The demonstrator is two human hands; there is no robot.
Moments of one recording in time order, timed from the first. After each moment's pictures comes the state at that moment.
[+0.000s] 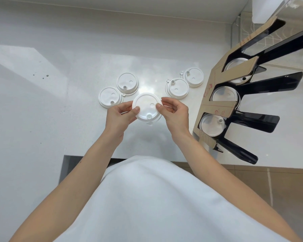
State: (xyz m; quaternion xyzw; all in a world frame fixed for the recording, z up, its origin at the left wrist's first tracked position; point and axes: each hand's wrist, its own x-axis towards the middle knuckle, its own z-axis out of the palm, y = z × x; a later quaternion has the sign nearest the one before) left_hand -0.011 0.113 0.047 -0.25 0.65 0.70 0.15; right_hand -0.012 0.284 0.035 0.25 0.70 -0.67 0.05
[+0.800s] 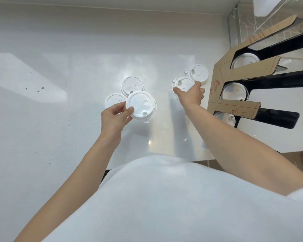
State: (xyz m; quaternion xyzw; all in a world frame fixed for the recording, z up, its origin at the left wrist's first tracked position) left_hand -0.053 0.046 0.031 -0.28 0.61 0.71 0.19; right_hand -0.109 0.292 -0.006 0.42 0.82 -0.38 0.06
